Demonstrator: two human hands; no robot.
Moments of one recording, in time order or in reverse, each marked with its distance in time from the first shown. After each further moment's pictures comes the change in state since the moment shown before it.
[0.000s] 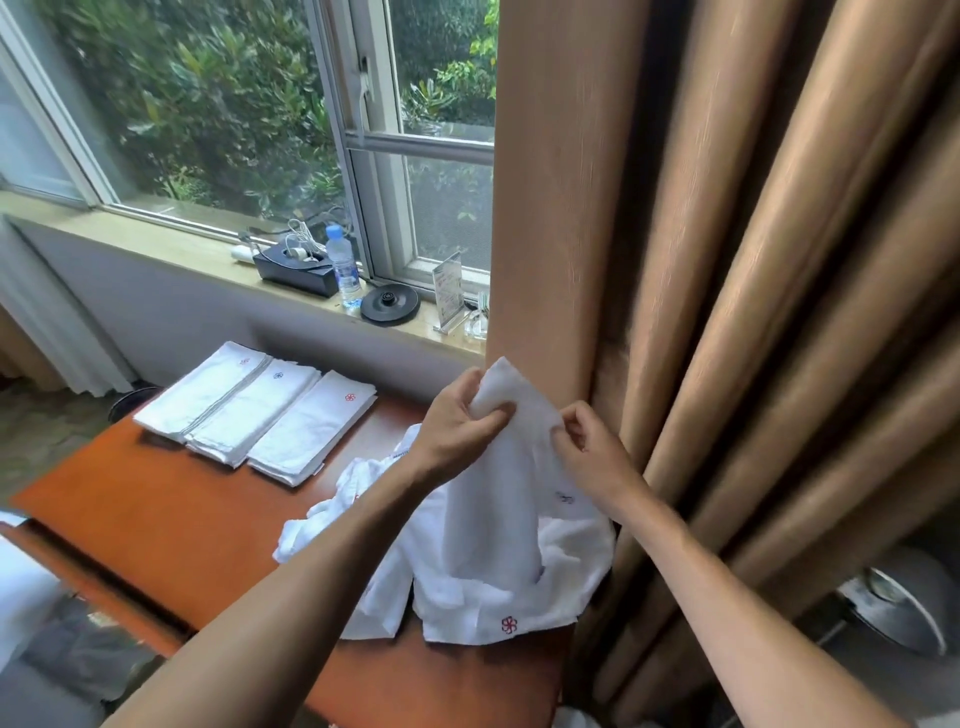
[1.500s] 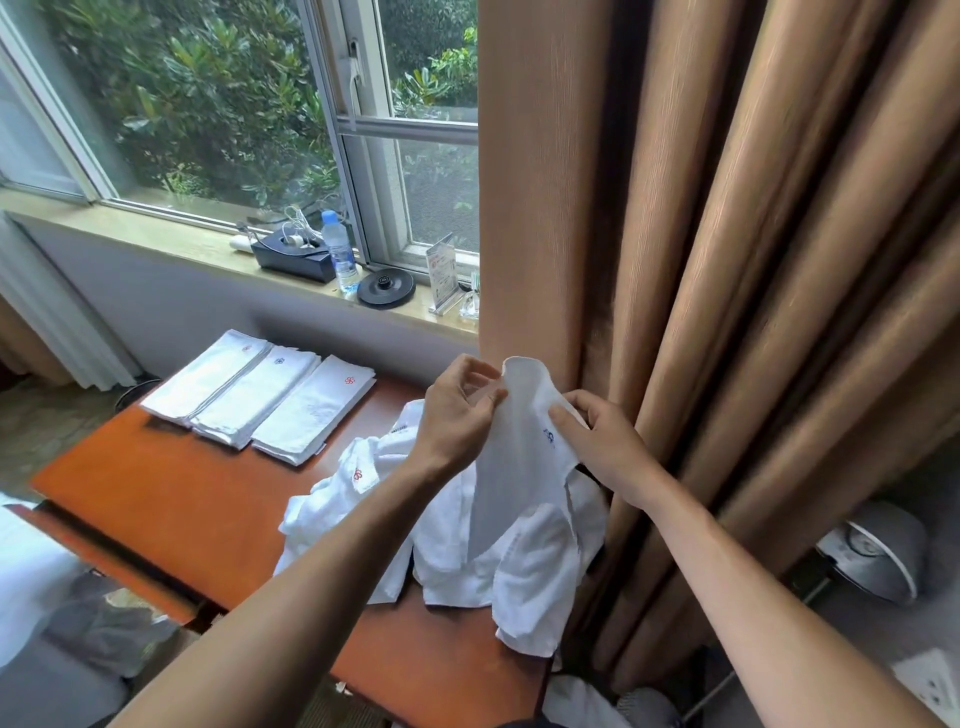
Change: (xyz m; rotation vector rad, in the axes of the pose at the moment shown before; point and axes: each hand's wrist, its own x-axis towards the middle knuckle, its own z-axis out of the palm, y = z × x) left_hand -0.036 0.014 0.028 0.165 0.222 -0.013; right_hand -0.039 -0.008 -0.020 0.147 -0.028 0.012
